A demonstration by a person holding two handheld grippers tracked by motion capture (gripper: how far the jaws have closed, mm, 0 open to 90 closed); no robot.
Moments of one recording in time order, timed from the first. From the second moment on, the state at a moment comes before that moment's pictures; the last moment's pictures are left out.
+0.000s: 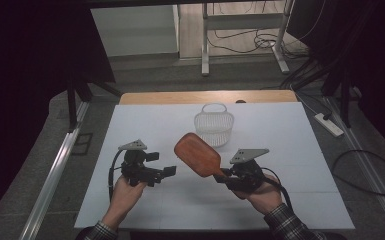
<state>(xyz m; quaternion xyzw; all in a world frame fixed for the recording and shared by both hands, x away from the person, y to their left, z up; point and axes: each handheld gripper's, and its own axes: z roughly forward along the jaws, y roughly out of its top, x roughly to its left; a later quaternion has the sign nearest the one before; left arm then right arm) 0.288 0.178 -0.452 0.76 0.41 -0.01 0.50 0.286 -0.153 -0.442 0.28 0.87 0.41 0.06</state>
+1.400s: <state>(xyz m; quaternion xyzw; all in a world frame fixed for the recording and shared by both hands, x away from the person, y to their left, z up) 0.328 0.130 -0.453 0.73 0.39 -0.14 0.55 0.276 -0.142 -0.439 0.26 0.85 0.45 0.06</state>
